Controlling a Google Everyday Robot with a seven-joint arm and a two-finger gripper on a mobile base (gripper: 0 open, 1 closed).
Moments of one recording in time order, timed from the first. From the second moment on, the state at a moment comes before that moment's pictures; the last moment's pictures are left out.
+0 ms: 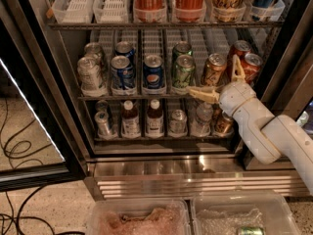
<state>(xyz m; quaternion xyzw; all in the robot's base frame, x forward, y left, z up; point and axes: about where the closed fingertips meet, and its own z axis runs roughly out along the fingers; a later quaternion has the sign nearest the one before) 0.667 -0.183 0.855 -0.26 0.58 0.04 0.77</state>
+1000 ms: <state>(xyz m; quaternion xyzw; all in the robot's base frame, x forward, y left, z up) 0.670 -0.178 0.863 -0.29 0.57 0.03 0.77</state>
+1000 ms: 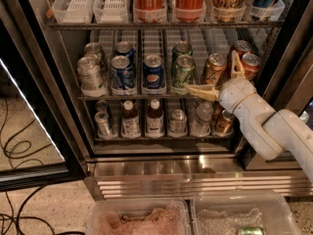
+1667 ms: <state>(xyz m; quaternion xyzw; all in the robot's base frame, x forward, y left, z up) 0.670 -0.178 0.863 -0.29 0.57 0.03 0.77</state>
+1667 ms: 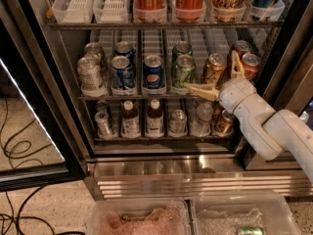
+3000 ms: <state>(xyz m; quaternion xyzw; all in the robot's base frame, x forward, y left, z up) 0.670 -0.178 0.863 -0.29 0.57 0.04 0.77</state>
